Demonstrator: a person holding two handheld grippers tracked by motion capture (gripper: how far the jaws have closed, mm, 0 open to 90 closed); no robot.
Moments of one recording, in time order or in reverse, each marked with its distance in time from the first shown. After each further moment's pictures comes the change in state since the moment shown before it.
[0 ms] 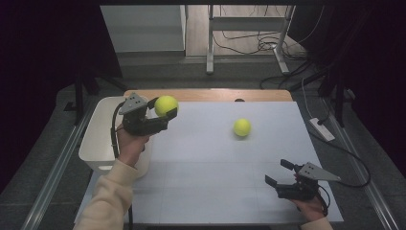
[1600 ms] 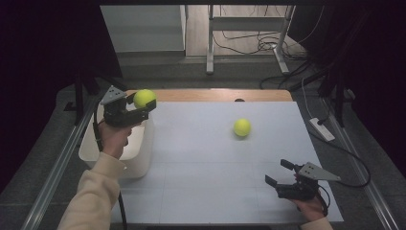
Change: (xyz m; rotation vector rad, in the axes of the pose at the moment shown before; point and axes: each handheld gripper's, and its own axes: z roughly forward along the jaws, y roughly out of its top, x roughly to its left) left arm 0.050 -0.002 -0.016 0.034 0.150 -0.079; right arm 0.000 0.000 0.000 0.003 -0.003 0.005
